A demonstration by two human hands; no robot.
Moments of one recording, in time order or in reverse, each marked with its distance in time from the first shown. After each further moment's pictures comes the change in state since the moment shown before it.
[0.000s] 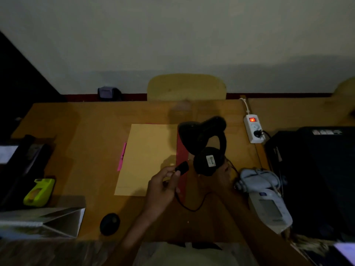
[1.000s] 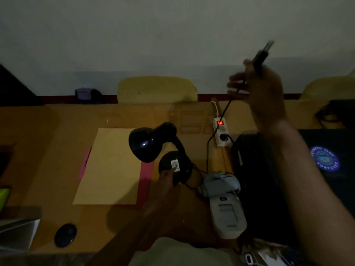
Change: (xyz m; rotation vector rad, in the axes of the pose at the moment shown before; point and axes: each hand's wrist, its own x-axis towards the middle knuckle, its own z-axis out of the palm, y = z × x) left_hand 0.066 -0.021 0.156 0.539 -0.279 -0.147; right_hand 0.021 -0.121 -0.296 0.771 0.114 -0.601
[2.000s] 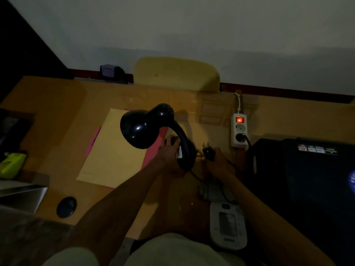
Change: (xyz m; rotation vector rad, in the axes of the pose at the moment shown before) left_hand 0.113 -0.012 -0.019 0.405 0.001 0.065; right_hand -0.047 0.304 0.003 -0.640 -0.417 0.499
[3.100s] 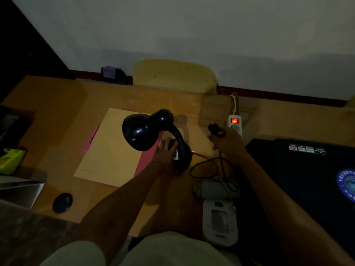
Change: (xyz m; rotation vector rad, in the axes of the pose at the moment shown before) left_hand -0.009 0.008 0.017 0.105 -0.017 -0.063; right_hand 0.000 -0.059 -0.077 0.082 0.130 -0.087
